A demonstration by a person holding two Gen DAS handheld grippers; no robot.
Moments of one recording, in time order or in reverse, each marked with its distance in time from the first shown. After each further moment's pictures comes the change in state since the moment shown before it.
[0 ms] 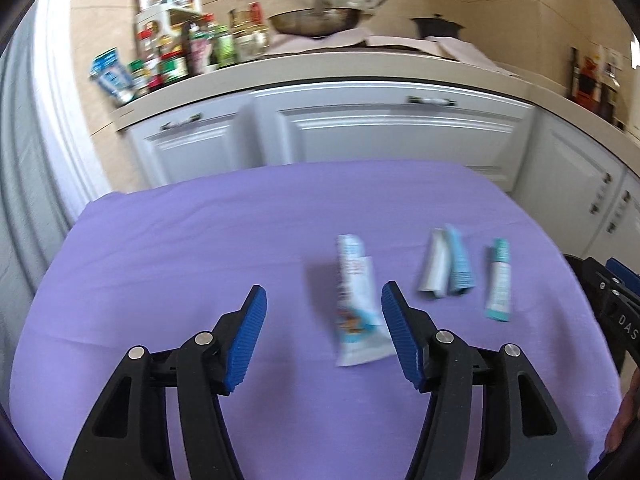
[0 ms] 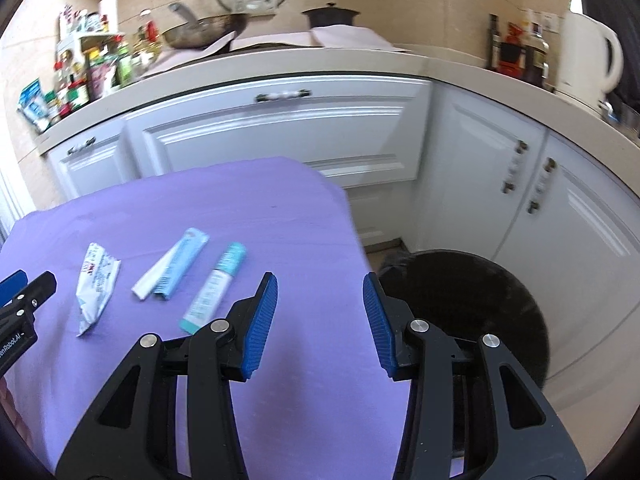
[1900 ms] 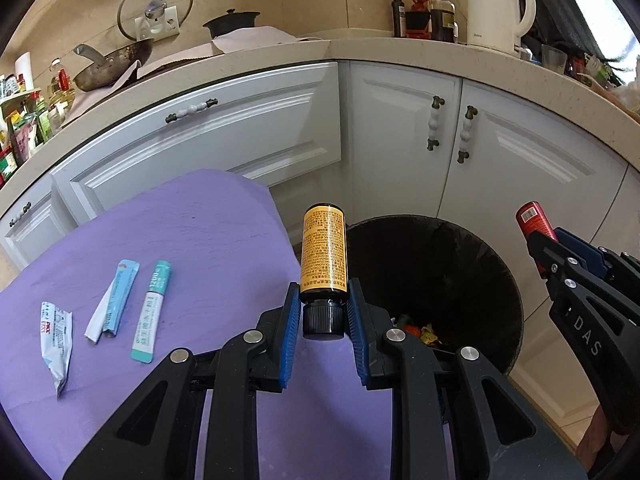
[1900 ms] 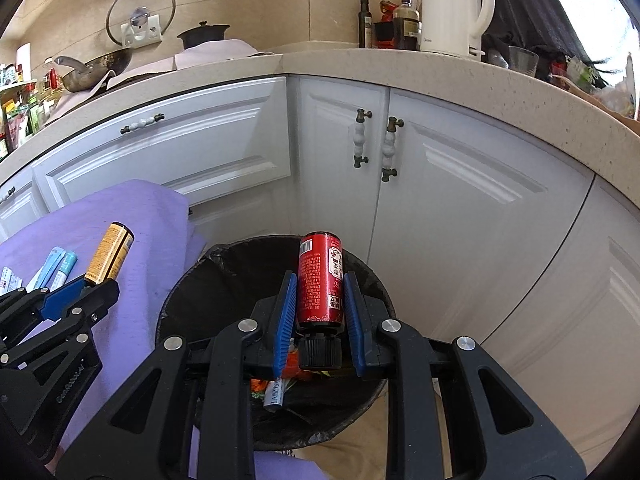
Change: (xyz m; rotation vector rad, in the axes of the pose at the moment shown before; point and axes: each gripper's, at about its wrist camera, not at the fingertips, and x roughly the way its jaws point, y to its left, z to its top) left arm -0.012 -0.252 -0.022 0.345 -0.020 -0.383; right arm -0.036 -0.186 -0.046 0.204 -0.043 -0.260
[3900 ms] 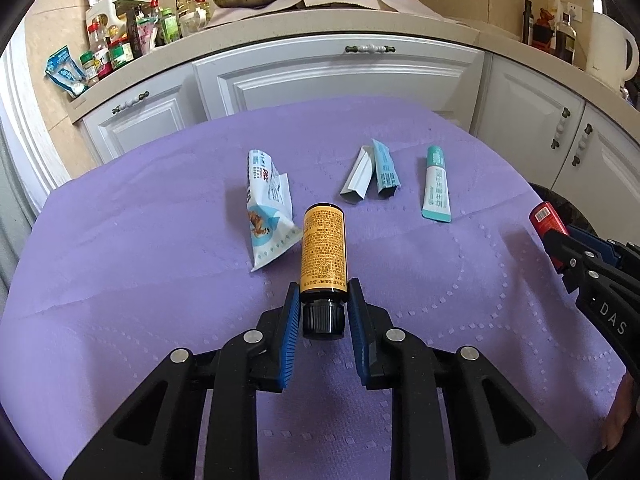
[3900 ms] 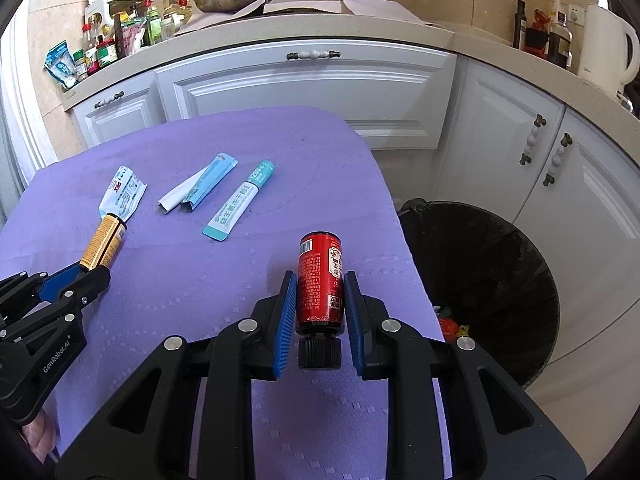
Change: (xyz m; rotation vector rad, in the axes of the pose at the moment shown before) left arm -0.063 0.169 -0.103 -0.243 0.114 0.239; right arm -0.033 0.170 -0.040 -0.266 0.132 0.312
